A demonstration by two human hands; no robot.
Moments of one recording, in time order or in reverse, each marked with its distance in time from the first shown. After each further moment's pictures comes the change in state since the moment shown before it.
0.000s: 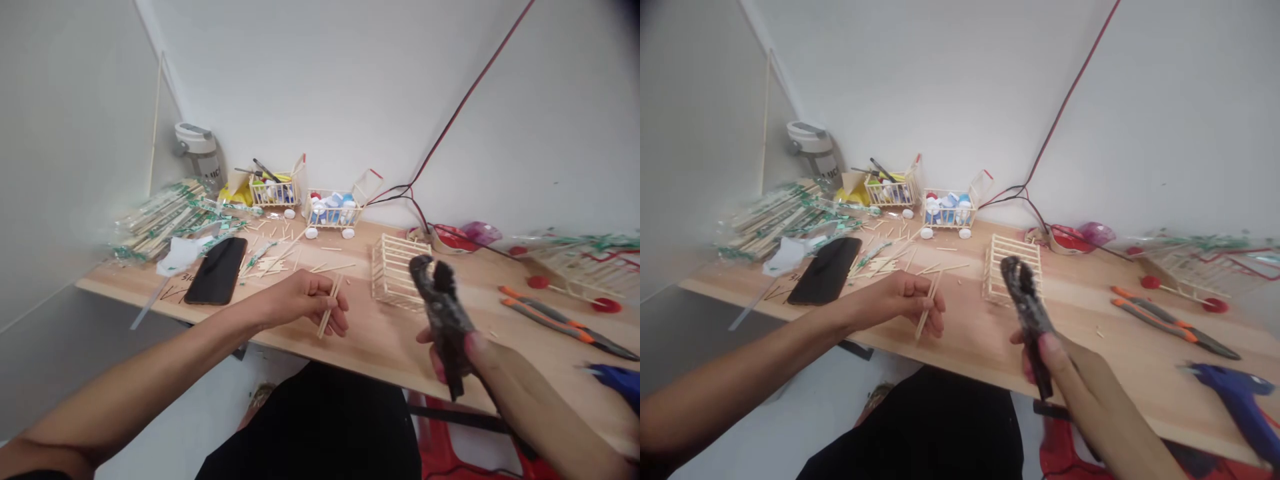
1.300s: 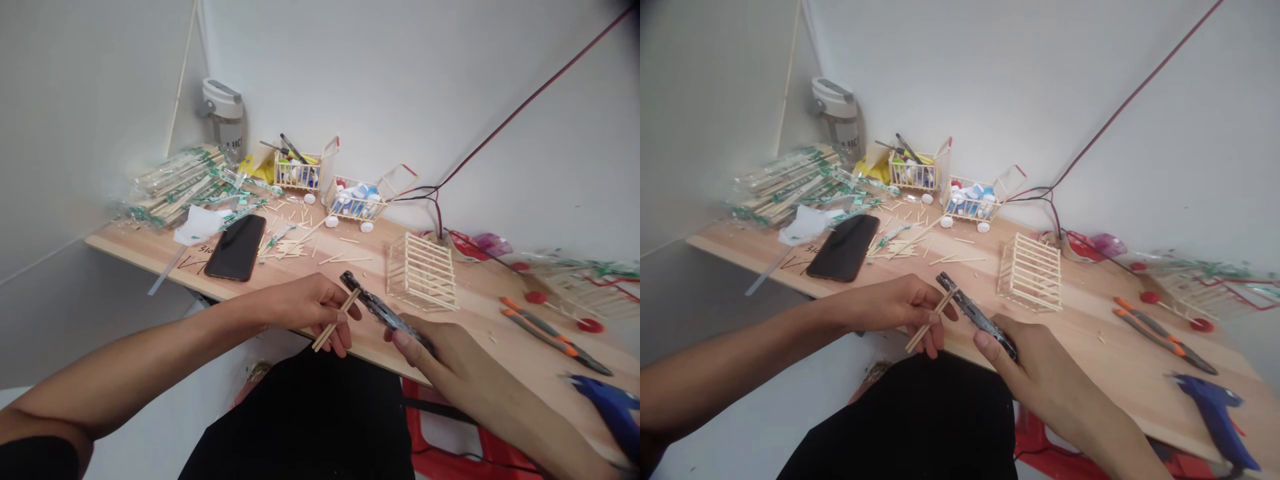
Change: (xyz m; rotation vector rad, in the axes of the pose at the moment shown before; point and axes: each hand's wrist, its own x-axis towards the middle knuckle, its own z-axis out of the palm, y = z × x) left_hand -0.034 -0.007 0.004 -0.024 -0.100 -0.133; right_hand 0.013 -0.074 0.044 -0.473 -0.426 -0.160
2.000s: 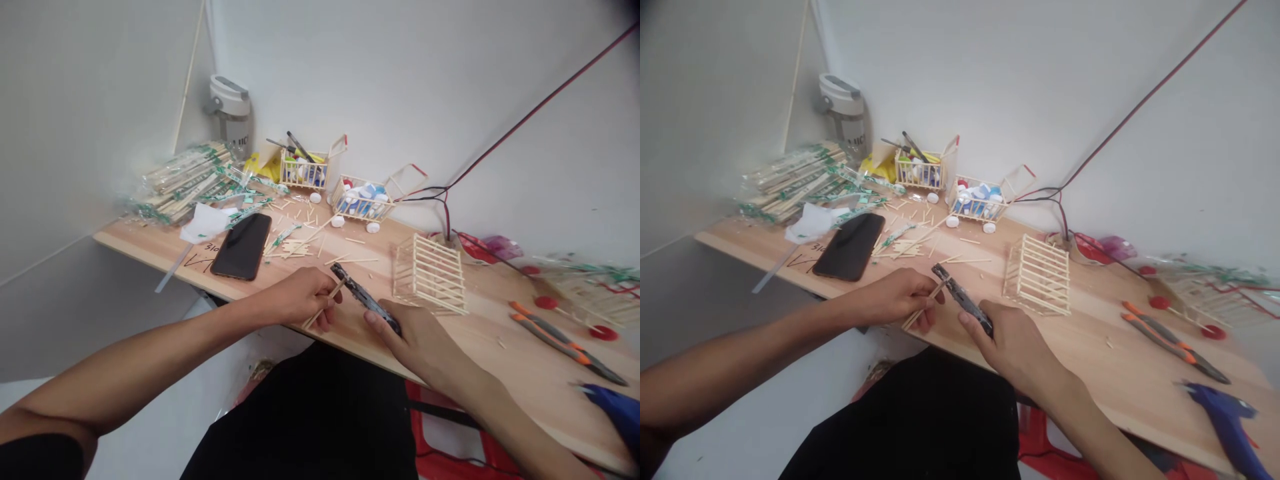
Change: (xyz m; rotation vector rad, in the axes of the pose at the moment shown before) left_hand 0.001 -0.016 -0.014 0.241 0.298 0.084; right_hand 0.041 0.011 0.031 -0.099 0.086 -0.034
